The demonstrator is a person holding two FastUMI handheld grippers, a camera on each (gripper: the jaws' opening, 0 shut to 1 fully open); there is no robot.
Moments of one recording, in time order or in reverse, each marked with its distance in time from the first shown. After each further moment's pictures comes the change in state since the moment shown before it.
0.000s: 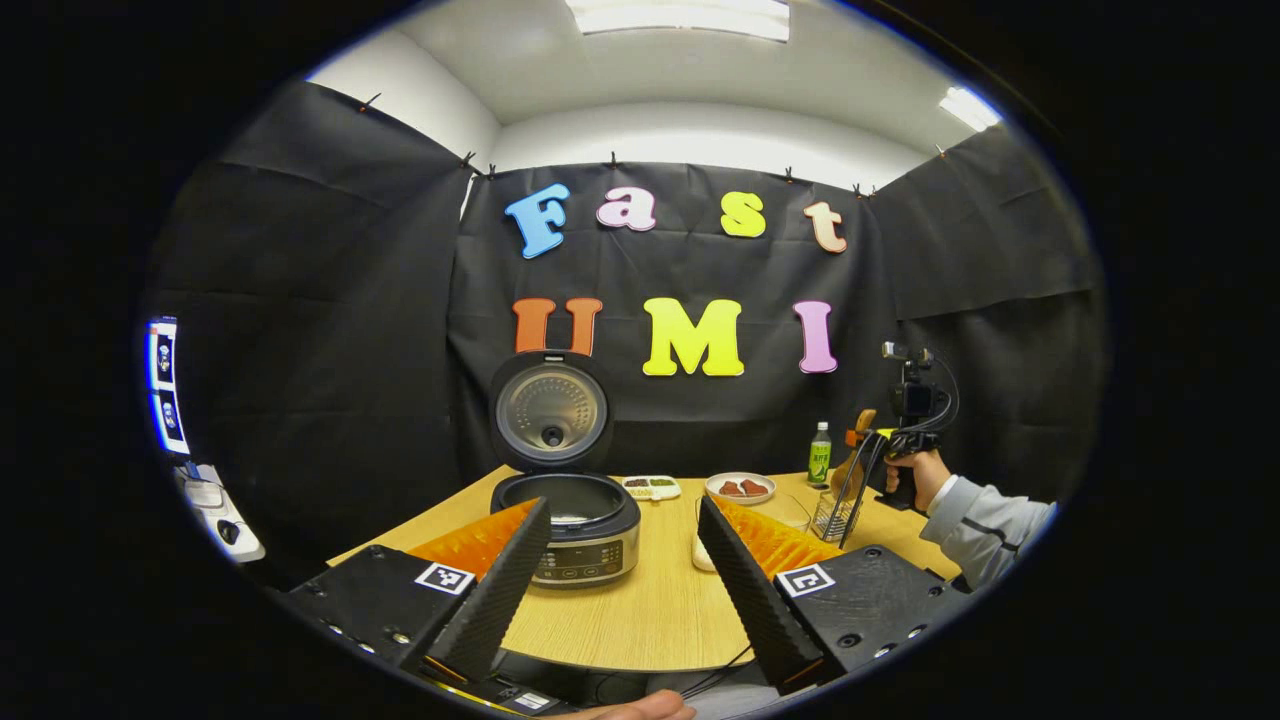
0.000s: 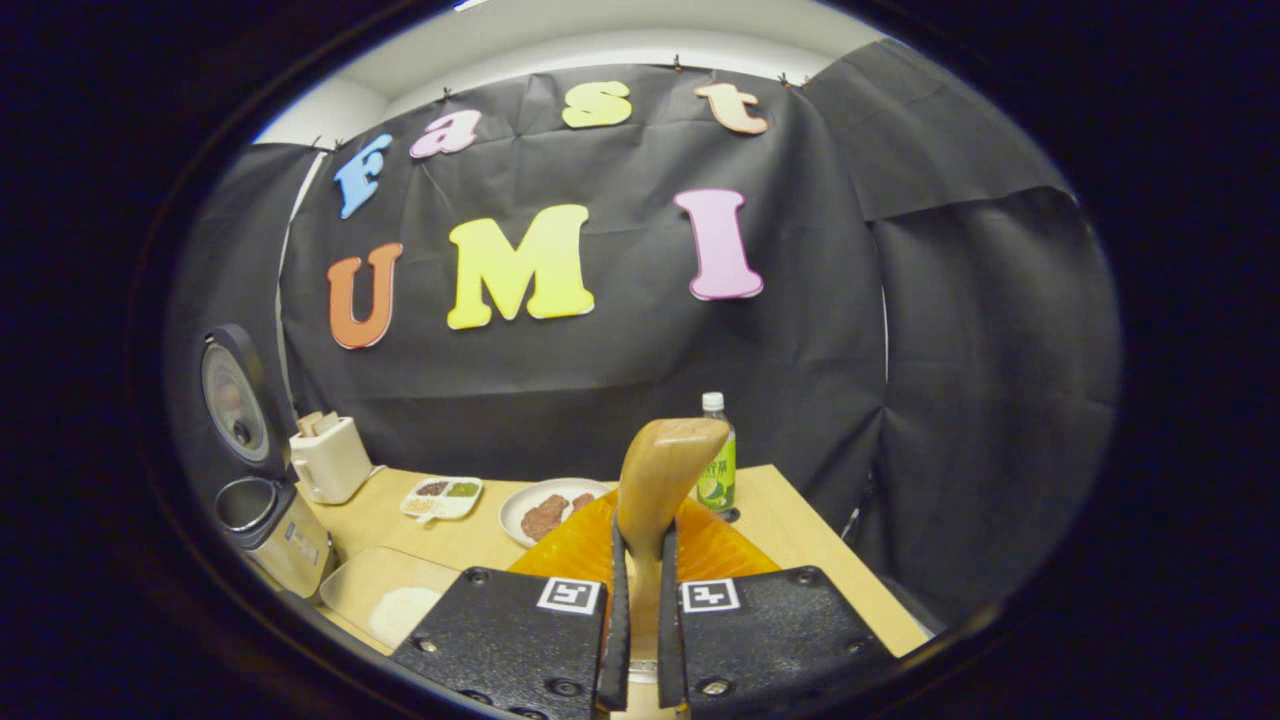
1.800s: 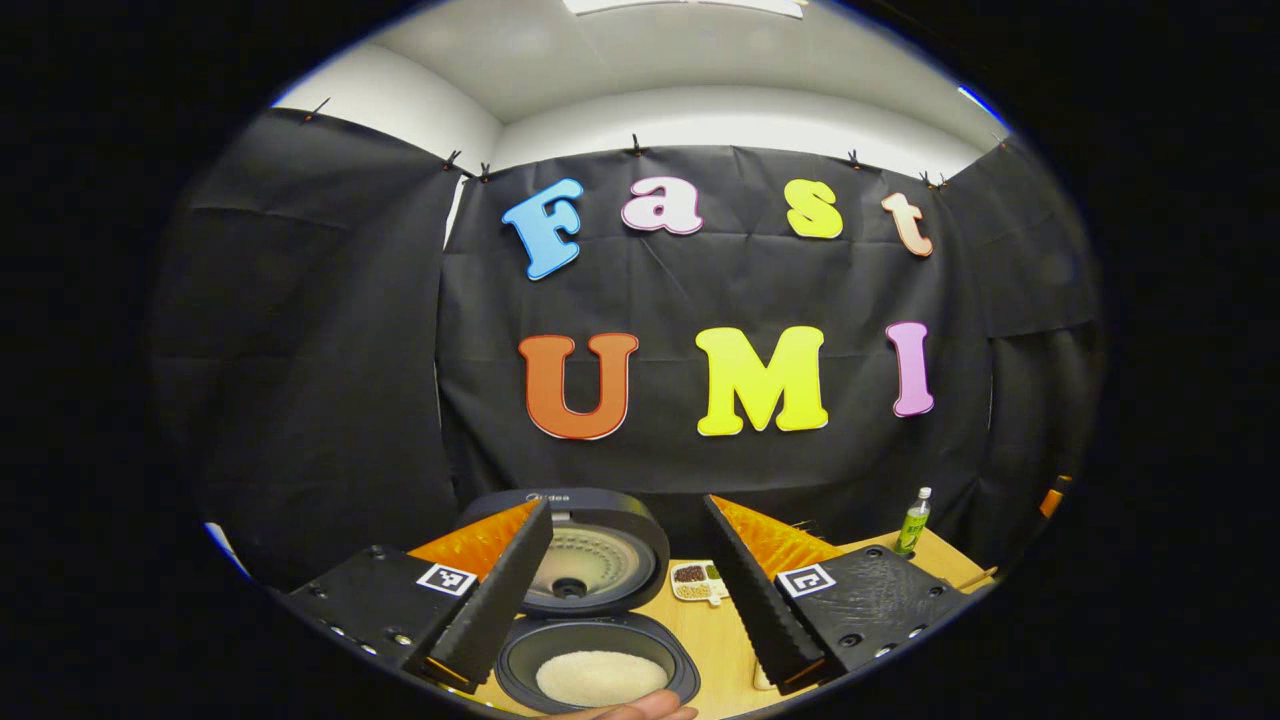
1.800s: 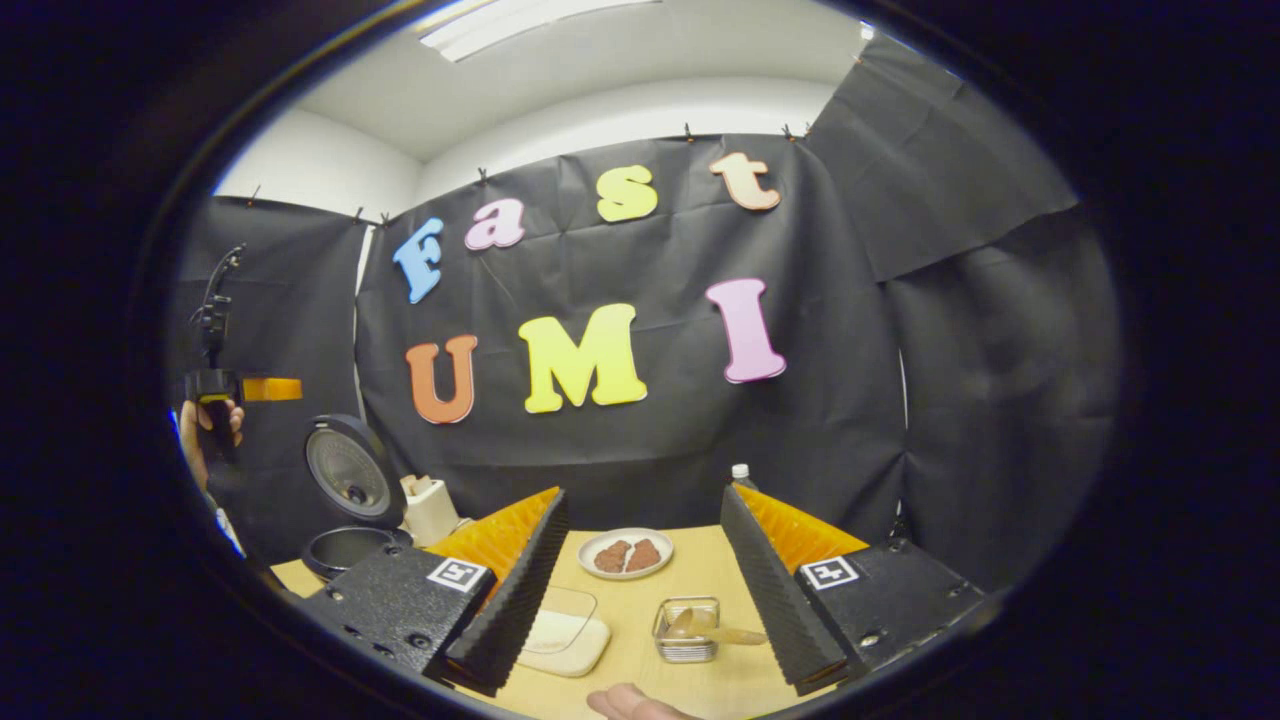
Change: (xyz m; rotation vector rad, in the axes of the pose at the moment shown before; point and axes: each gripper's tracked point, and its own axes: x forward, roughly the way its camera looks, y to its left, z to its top) left arm 0.295 0.071 0.136 0.064 -0.012 0.119; right arm -0.164 -0.002 0.098 0.021 -0.210 0.179
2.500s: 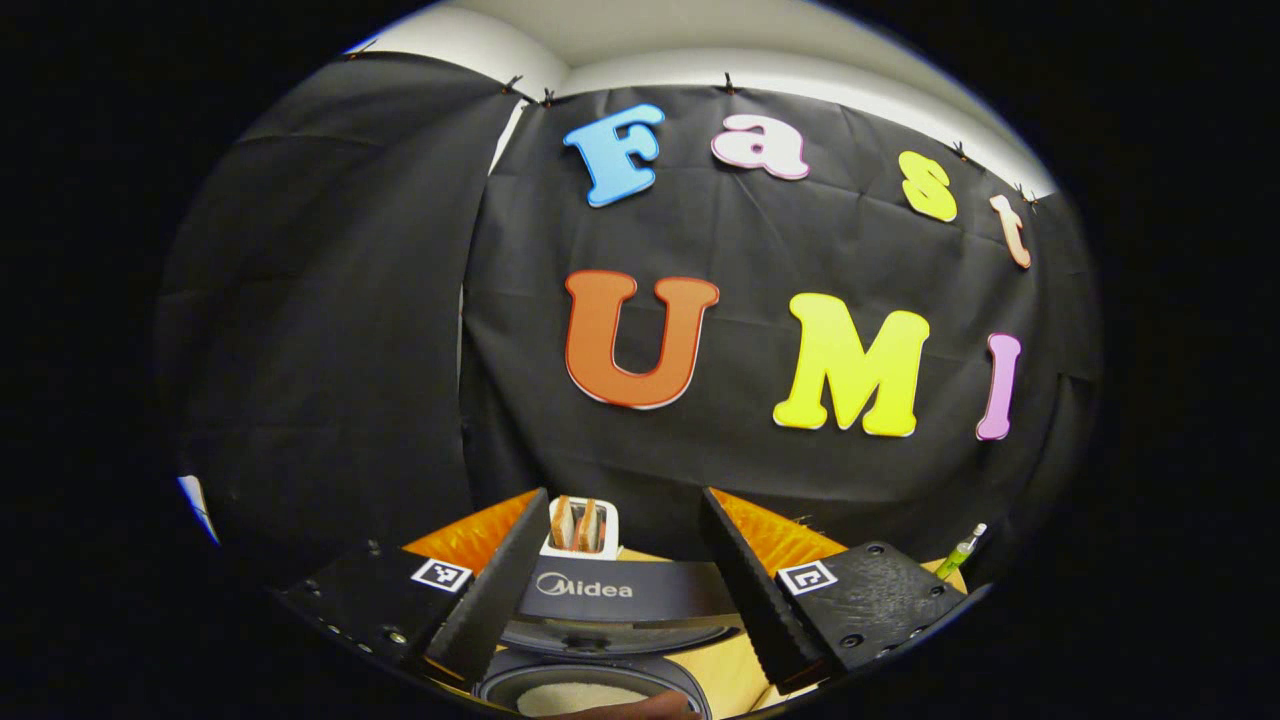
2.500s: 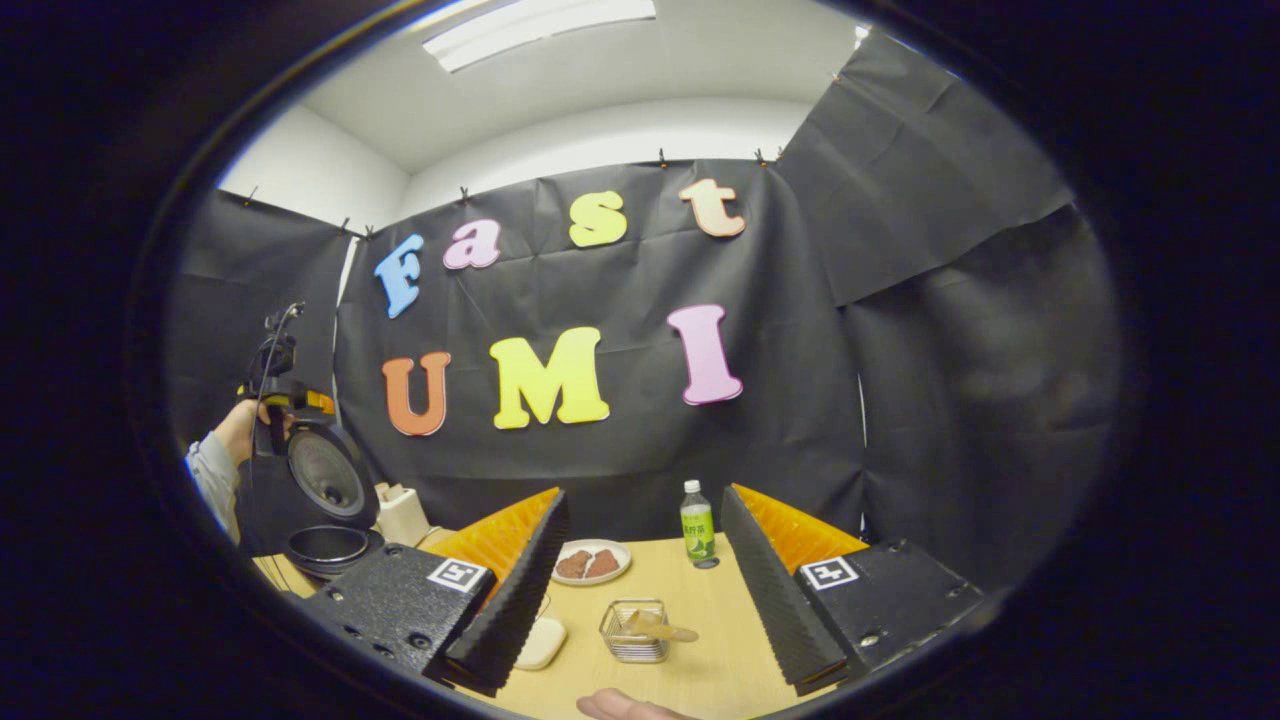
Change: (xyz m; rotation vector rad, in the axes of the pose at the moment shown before) left arm 0.126 0.061 -0.049 -0.142 0.154 0.134; right arm -0.037 -0.039 0.012 -0.005 -0.071 -0.059
